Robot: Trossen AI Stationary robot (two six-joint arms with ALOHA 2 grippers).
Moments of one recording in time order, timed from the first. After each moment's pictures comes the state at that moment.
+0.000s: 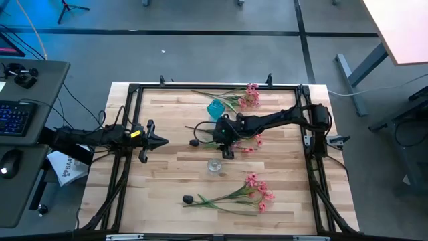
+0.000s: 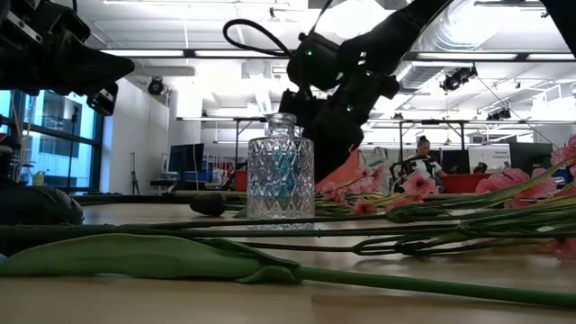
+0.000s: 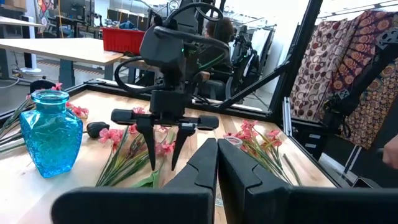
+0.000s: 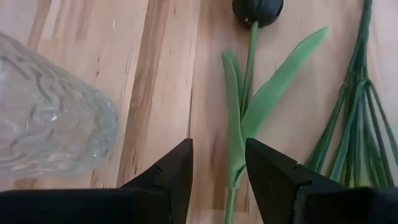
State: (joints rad) left arm -0.10 0.01 0.01 0.02 -0.09 -0.18; right arm -0.11 1.94 1.18 -0.21 -0.19 -0.13
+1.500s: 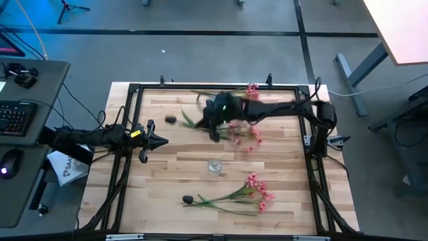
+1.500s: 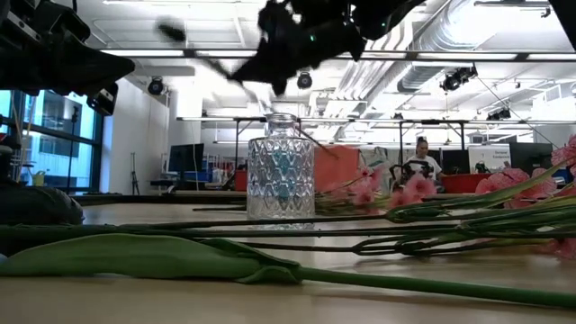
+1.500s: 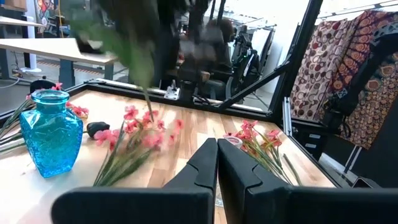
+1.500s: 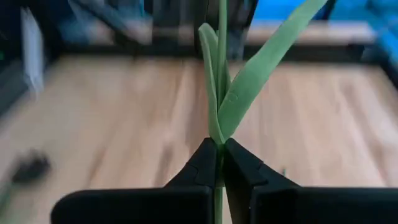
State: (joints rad) left arm -0.10 0.01 0.01 0.02 -0.09 -0.18; right arm -0.20 1.86 1.40 0.05 -0.36 -0.08
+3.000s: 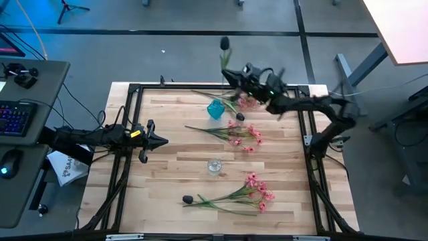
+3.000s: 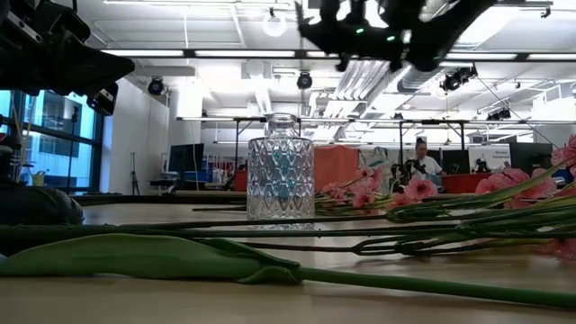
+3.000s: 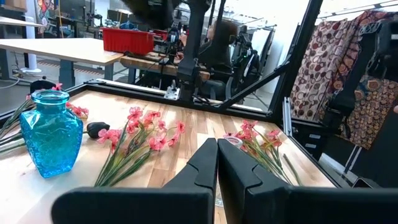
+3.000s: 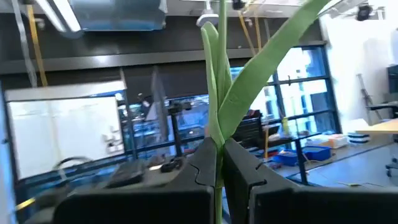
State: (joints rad) left arm -0.10 0.01 0.01 0.02 -0.09 -0.18; right arm -0.46 1.63 0.97 1.08 -0.07 0.20
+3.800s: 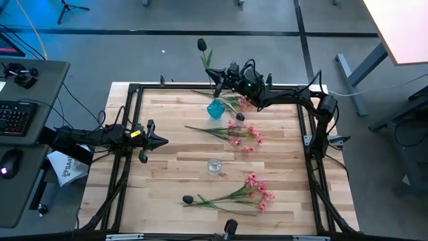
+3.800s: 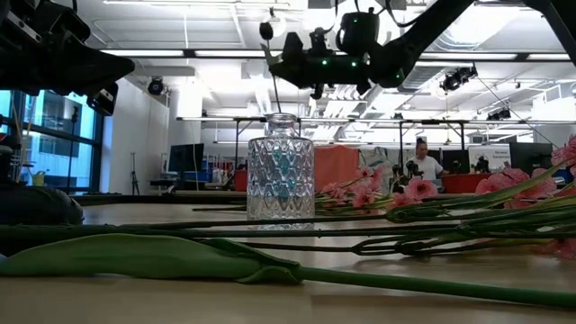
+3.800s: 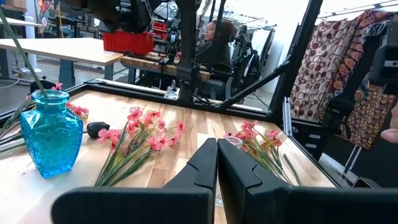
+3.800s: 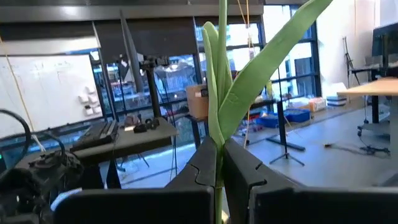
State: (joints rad) left arm -0.10 0.01 0.01 0.02 -0.09 -0.18; right arm -0.48 1.88 1.19 0.90 -0.08 0.16
